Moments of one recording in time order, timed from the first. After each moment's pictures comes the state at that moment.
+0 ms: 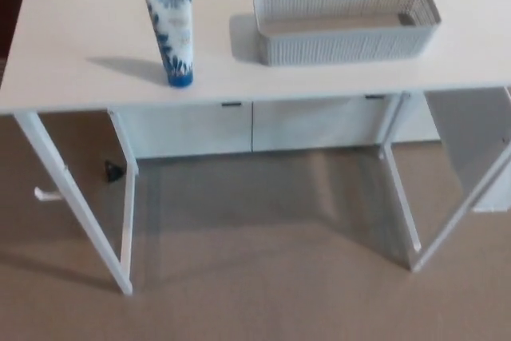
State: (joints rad) left_arm 0.04 0.41 0.40 1.26 -0.24 -0.25 -0.19; right_arm -0.03 -0.41 -0.46 1.27 0.20 -0.16 0.19
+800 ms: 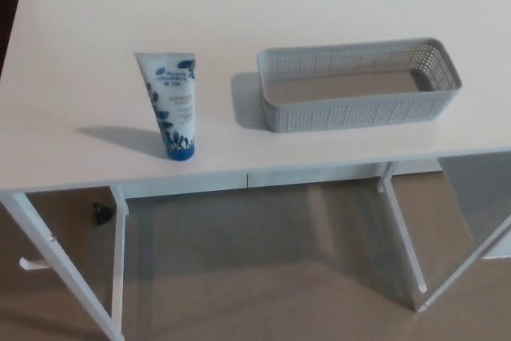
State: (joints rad) left_arm 0.05 0.42 0.37 1.26 -0.21 -0.29 -0.18; right_arm -0.03 -0.41 -0.44 1.27 0.20 -0.16 0.19
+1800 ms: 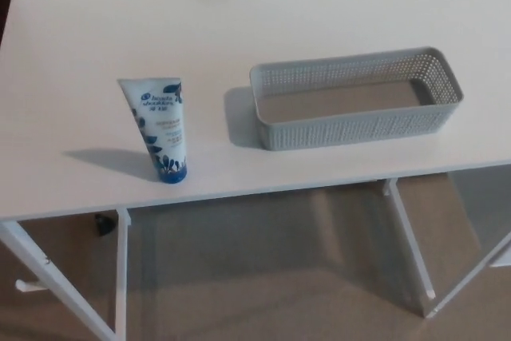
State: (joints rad) left_arm 0.04 0.43 0.37 1.25 -0.21 -0.29 -0.18; right_arm -0.04 -0.40 -0.44 1.27 0.21 -0.16 0.19
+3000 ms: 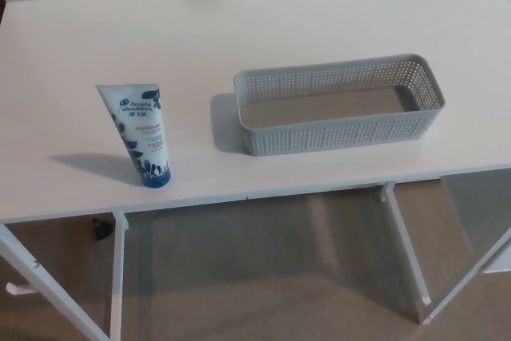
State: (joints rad) left_arm 0.25 0.49 0.65 0.43 -0.42 -0.23 -0.32; right_arm -0.03 -0.39 -0.44 1.28 0.21 -0.16 0.19
